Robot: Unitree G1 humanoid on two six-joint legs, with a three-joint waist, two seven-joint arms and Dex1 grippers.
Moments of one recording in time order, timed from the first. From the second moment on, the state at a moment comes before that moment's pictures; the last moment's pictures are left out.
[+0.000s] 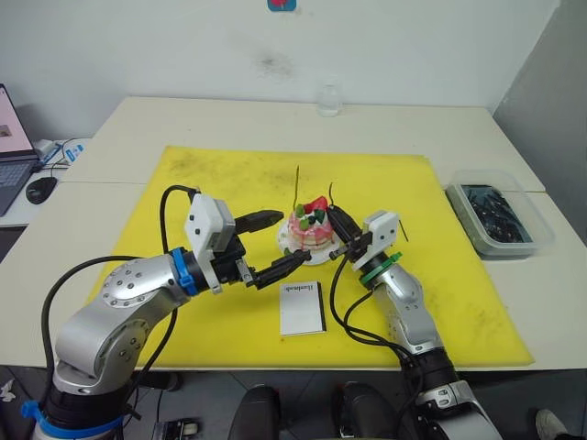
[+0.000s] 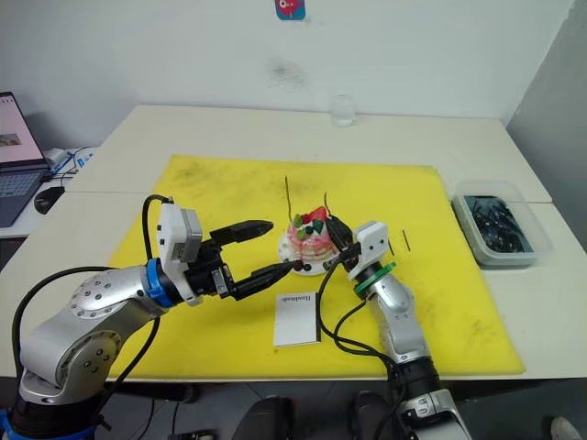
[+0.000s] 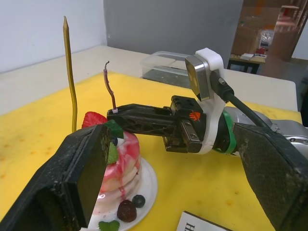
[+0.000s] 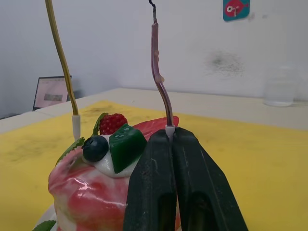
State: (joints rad) left arm -0.20 0.64 0.10 -0.59 -0.70 0.62 -0.71; right arm -0.34 0.02 0.12 0.22 0.16 -0.23 0.42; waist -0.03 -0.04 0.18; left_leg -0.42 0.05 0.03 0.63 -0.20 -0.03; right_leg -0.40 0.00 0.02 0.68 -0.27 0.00
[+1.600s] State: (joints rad) left arm -0.15 0.82 0.27 -0.28 -1.41 1.40 -0.52; right arm -0.14 -0.69 0.12 -0.59 0.38 0.69 0.69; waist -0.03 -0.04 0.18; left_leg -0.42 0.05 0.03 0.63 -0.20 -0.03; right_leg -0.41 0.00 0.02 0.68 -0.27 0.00
